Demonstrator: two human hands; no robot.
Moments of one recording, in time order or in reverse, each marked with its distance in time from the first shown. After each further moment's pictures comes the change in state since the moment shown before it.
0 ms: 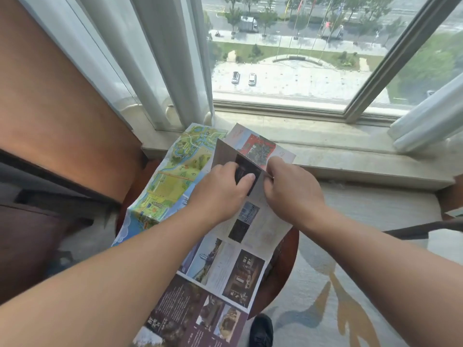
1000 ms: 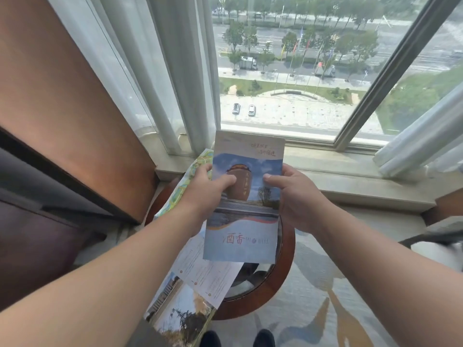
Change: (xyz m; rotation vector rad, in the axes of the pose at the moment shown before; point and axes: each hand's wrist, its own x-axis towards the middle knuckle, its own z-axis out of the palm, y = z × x) left_hand -0.090 0.014 -0.087 -0.784 0.064 -0.258; right_hand -0.047 -0.064 -0.087 1.469 -0.272 0.387
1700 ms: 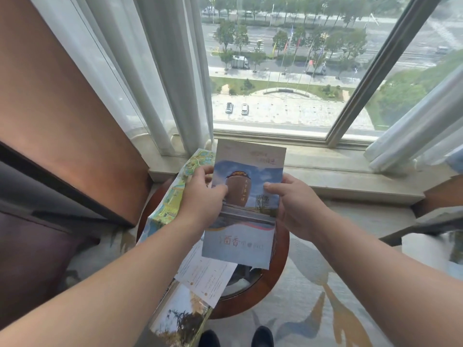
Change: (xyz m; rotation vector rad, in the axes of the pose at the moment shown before) left_hand -0.003 -0.012 0.013 0.060 0.070 0.128; right_hand -0.015 0.009 -0.013 0.007 0.101 0.097
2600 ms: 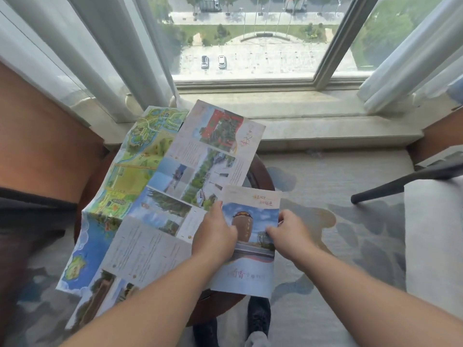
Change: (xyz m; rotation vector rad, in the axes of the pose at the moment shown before) left_hand 0.051 -0.183 0.138 0.653 -0.268 -0.163; right_hand 0.086 0.195 -0.116 -0.769 0.395 0.273
